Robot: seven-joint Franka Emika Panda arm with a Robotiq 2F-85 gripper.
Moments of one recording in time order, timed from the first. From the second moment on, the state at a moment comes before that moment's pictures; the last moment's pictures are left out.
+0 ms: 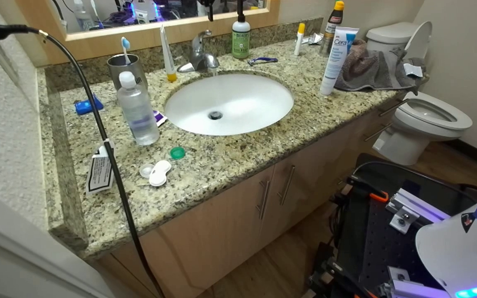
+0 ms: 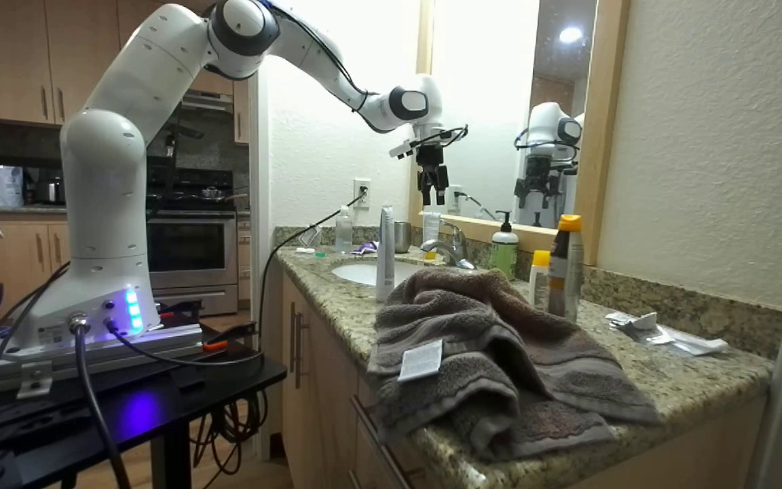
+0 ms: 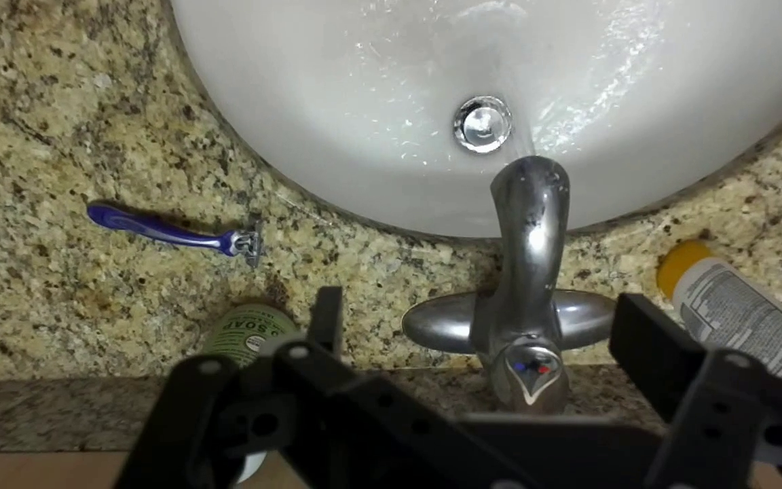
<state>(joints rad) -0.21 0.52 -0.20 -1.44 0.00 2.07 0.17</state>
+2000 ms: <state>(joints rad) -0.27 0.74 -0.22 -1.26 0.09 2.11 0.40</state>
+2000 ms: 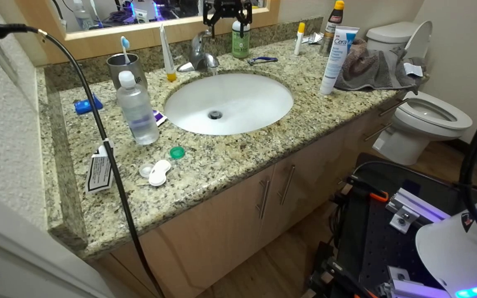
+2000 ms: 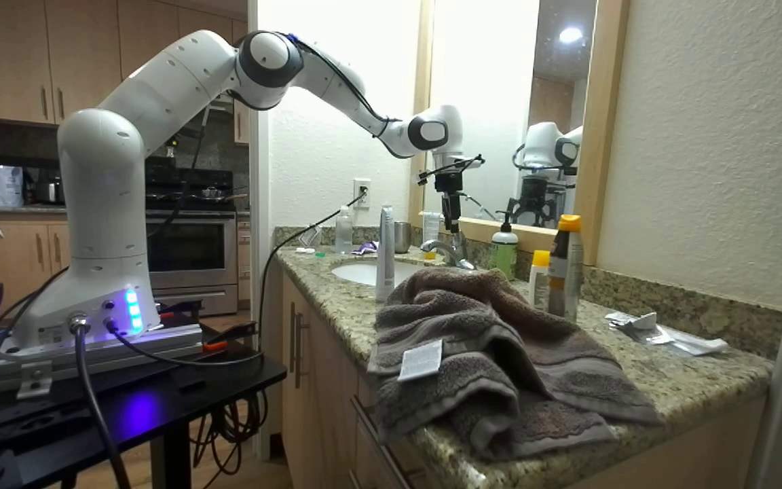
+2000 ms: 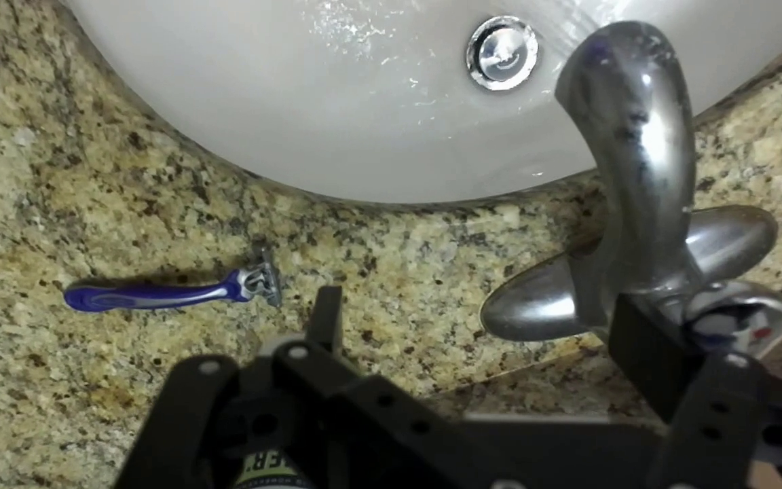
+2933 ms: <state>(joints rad) -0.25 0.80 -0.20 -1.08 0.06 1.79 0.28</state>
